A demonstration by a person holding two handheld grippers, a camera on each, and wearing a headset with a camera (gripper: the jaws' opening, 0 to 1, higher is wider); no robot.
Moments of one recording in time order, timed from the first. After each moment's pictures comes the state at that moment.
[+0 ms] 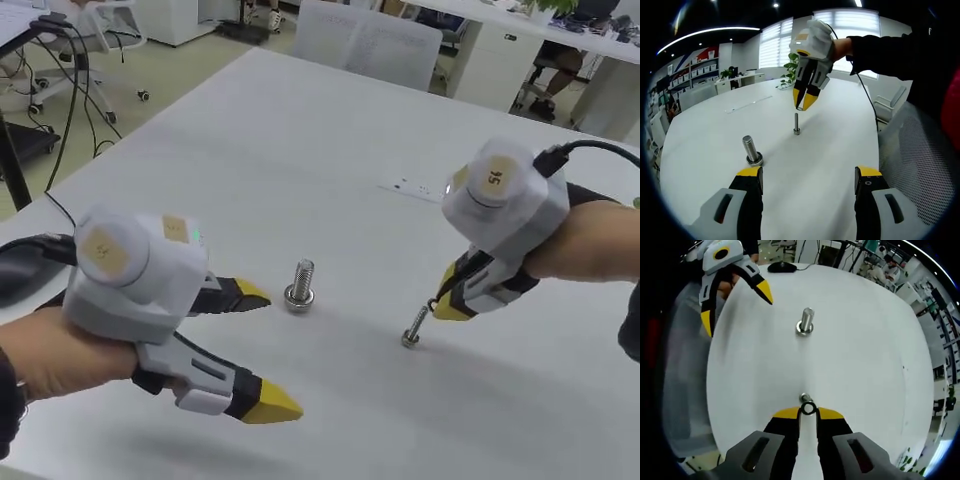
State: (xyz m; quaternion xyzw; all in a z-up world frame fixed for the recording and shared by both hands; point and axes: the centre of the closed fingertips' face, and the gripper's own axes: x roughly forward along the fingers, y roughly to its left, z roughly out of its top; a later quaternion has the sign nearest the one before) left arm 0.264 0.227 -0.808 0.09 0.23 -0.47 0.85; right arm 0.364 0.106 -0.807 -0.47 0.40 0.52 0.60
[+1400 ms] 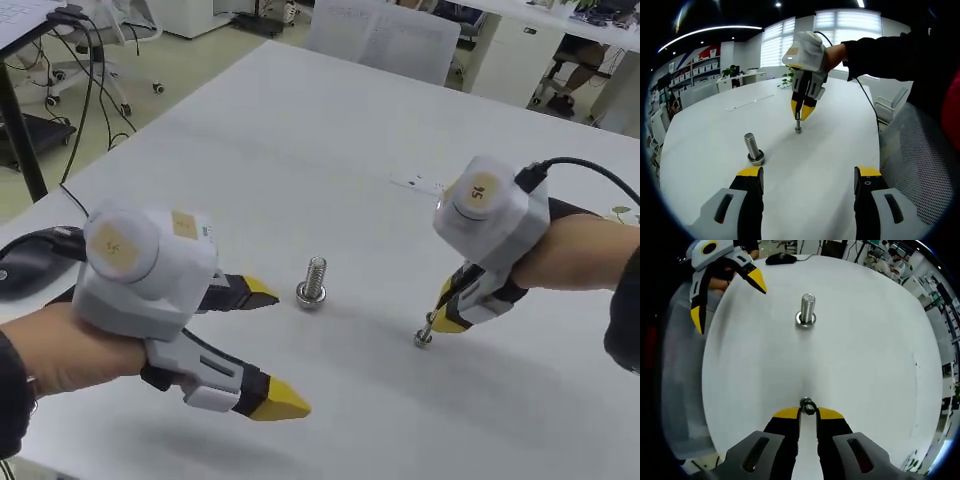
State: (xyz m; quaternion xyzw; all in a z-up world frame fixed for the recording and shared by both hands) left arm 0.266 0.231 -0.811 0.08 0.24 -0.46 0.85; right arm 0.371 0.111 -0.843 -0.46 0.43 0.52 0.58
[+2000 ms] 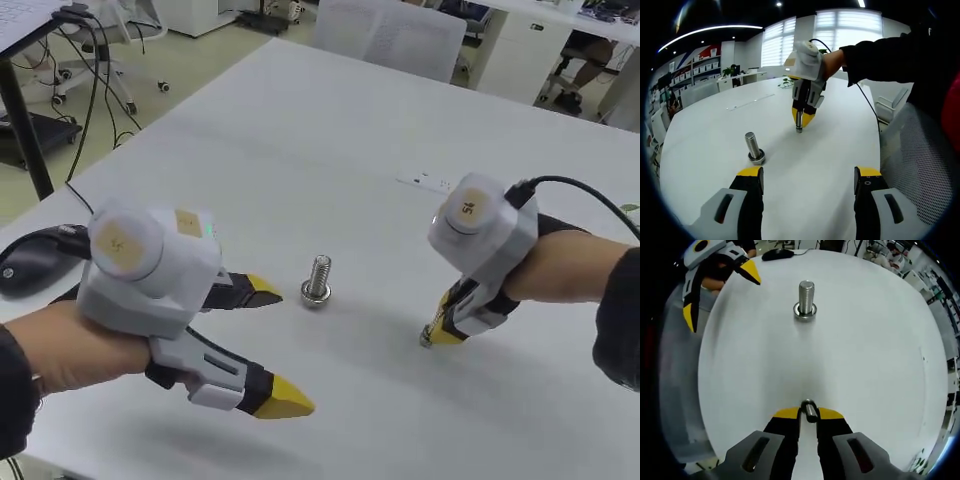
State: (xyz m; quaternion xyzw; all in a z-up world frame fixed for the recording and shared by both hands) left arm 0.267 0.232 -0.811 0.08 0.24 -0.46 0.85; right arm 0.369 0.109 -0.863 -0.45 0.45 0.52 0.57
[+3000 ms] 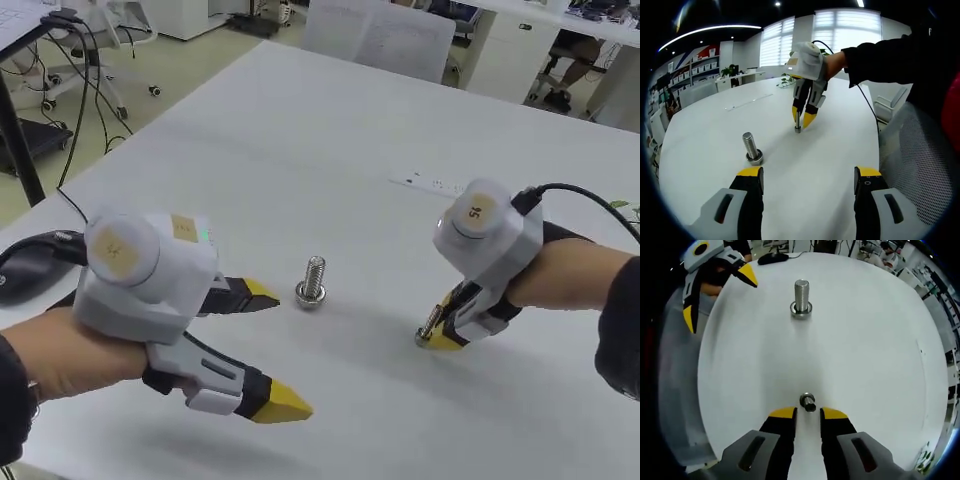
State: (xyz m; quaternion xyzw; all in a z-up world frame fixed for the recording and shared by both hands) left arm 0.268 0.226 -0.813 0.08 0.24 -0.47 0.85; right arm 0.371 0.096 -0.862 -0.43 0.45 0.51 0.60
